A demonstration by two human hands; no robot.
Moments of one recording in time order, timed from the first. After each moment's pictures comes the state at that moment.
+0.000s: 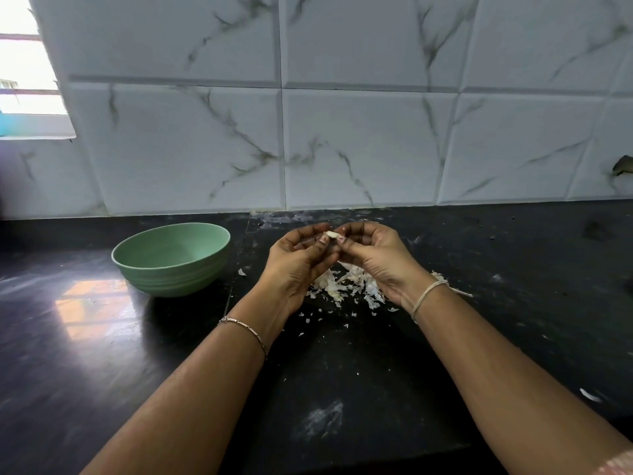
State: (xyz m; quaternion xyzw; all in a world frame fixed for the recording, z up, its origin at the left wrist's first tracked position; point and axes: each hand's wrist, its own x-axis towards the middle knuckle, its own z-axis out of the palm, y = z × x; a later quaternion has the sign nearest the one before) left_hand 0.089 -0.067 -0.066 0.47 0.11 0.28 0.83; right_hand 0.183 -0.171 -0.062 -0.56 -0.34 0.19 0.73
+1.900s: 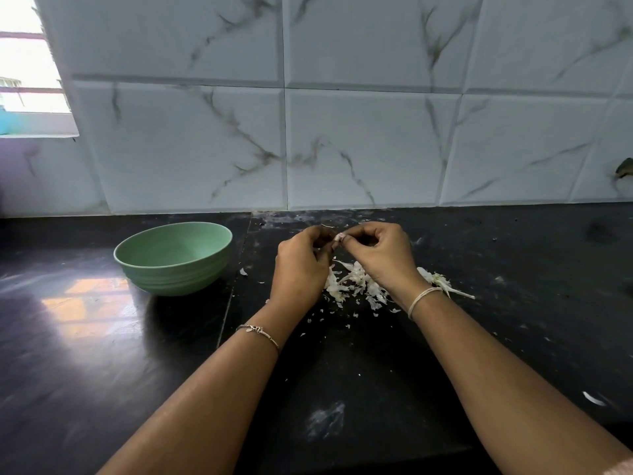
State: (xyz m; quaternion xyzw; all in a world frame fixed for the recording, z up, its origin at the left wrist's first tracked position) left_hand 0.103 -0.060 -0.083 0.79 0.17 0.41 0.41; right_hand 0.188 -0.165 -0.064 -0.73 -0.35 -0.07 0.58
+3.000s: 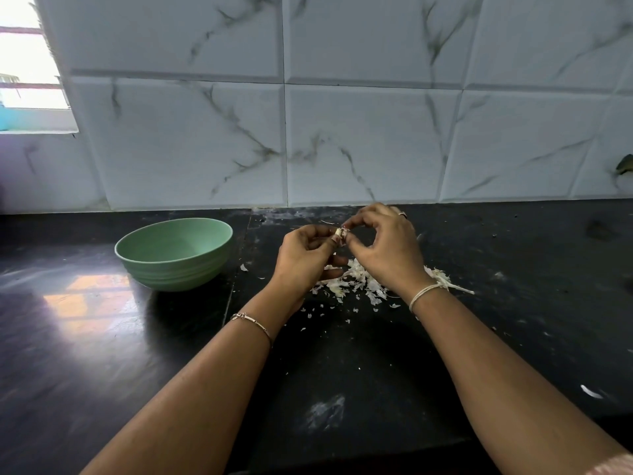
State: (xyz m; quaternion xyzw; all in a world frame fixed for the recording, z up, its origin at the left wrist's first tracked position) left_hand 0.093 -0.071 -0.070 0.66 0.13 0.30 0.67; right_hand 0.188 -0.174 -0.059 -0.76 -0.44 -0.25 0.40
